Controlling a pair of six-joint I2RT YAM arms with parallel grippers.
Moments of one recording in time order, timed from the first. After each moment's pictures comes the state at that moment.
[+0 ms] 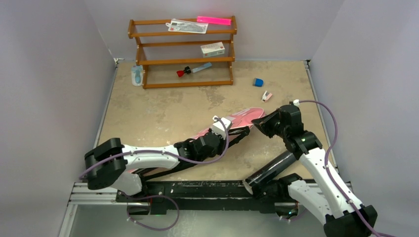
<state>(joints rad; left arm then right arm) -1.19 1.43 0.76 0.22 -0.42 -0.42 0.33 0.83 0.74 -0.56 -0.06 1.20</state>
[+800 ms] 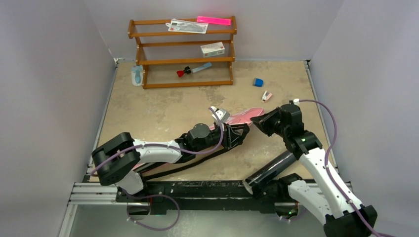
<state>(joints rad) -1.06 1.54 0.71 0.73 0.02 -0.52 0.33 0.83 0.74 -0.52 -0.09 1.23</state>
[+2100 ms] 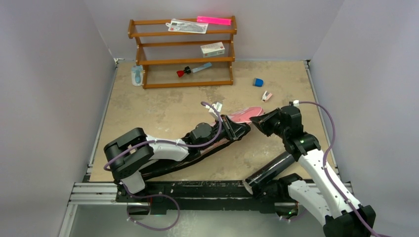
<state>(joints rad) -1.04 1.68 0.74 0.99 -0.09 -0.93 0.32 0.82 0.69 -0.44 -0.12 1.26</state>
